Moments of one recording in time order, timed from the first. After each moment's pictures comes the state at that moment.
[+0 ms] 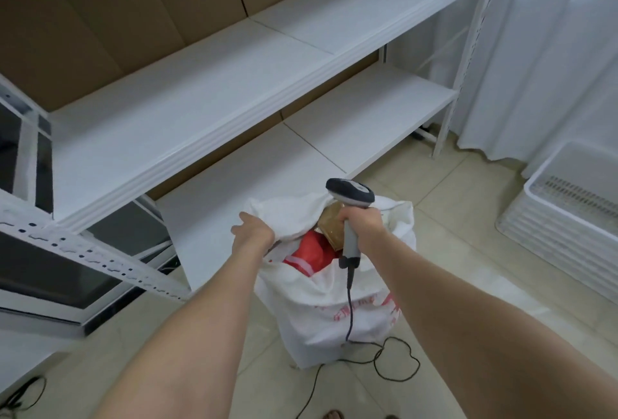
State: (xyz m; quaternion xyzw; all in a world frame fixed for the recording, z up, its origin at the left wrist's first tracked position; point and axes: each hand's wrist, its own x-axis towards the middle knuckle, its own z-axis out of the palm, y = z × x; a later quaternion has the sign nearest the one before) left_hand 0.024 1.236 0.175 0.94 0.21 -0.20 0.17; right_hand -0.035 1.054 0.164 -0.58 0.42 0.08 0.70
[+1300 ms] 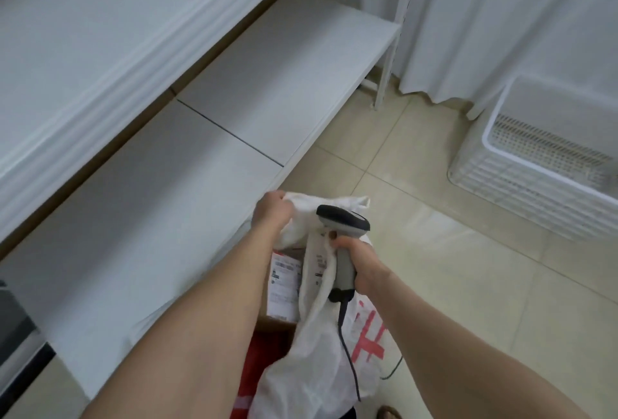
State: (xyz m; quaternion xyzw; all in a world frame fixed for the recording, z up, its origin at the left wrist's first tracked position) left_hand 0.211 1.034 0.009 0.92 -0.02 -0.30 0.25; right_hand 0.057 0.954 -0.002 -0.39 0.53 0.10 0.75
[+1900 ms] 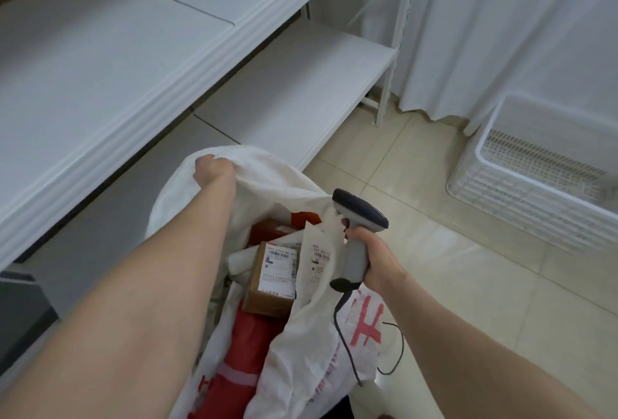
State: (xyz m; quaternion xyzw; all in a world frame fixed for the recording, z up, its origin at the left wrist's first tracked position) left_hand 0.287 1.071 0.089 0.86 0.22 -0.10 0.46; right_hand 0.020 0.947 0.043 -0.36 0.46 0.01 0.81
